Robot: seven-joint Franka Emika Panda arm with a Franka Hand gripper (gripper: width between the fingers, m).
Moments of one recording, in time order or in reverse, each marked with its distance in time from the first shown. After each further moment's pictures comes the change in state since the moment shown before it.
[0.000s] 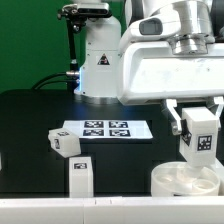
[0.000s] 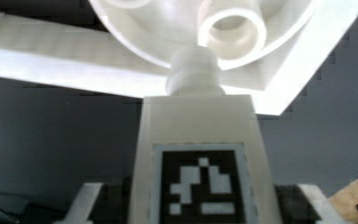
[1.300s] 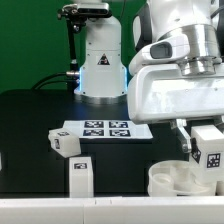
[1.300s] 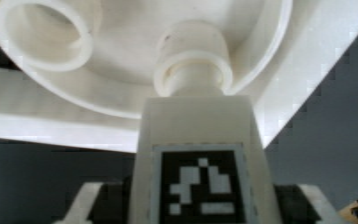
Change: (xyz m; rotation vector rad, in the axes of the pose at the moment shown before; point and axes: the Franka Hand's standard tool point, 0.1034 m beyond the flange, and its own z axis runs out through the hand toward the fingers) arm -0.018 -0.018 0.021 0.009 0.003 0.003
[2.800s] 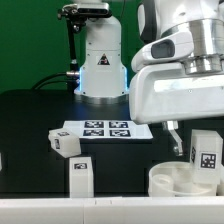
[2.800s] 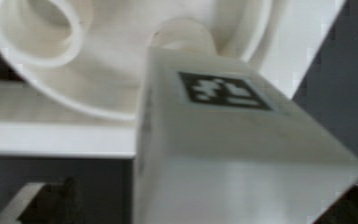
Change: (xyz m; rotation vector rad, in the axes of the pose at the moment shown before) arm 0.009 -0.003 0.005 0.032 -0.216 0.134
